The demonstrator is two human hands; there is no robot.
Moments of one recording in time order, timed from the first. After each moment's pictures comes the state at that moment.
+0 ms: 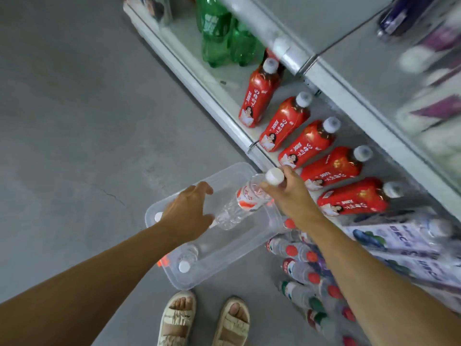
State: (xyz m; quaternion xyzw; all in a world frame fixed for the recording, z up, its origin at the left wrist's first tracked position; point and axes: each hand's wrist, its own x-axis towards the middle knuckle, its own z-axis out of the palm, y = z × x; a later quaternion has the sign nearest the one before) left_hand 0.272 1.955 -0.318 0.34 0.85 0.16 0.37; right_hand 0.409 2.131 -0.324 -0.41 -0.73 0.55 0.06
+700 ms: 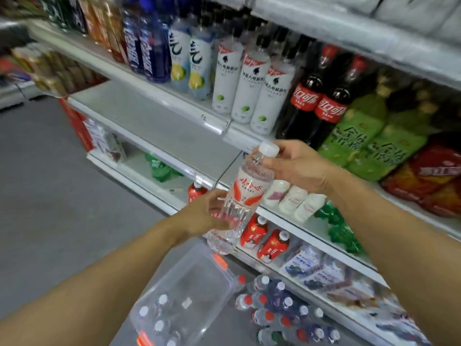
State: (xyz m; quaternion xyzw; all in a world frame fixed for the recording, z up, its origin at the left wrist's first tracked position) left_hand 0.279 2.037 0.029 0.43 0.64 0.35 0.54; right_hand 0.441 2.178 0.124 -0.33 -0.70 0.62 0.13
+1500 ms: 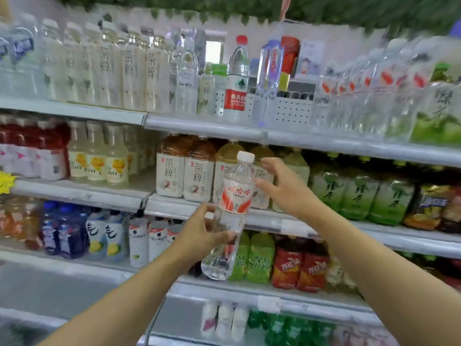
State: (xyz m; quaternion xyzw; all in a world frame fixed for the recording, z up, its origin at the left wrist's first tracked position) left_hand 0.393 2.093 0.341 0.59 0.53 0.47 0.39; right_hand 0.578 2.133 0.427 -0.47 -0.79 0.14 0.37
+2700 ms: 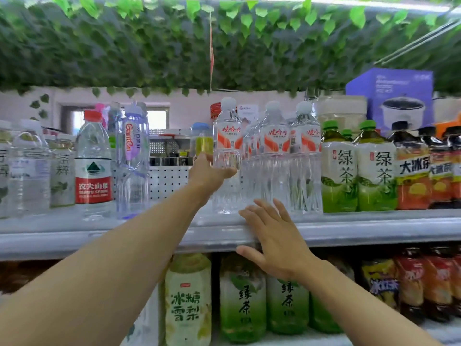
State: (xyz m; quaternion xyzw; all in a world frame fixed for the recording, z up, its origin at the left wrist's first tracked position) left_hand 0.659 2.340 0.594 0.63 0.43 0.59 0.28; right_hand 0.817 2.309 0.486 -0.44 -0.81 -0.29 0.27
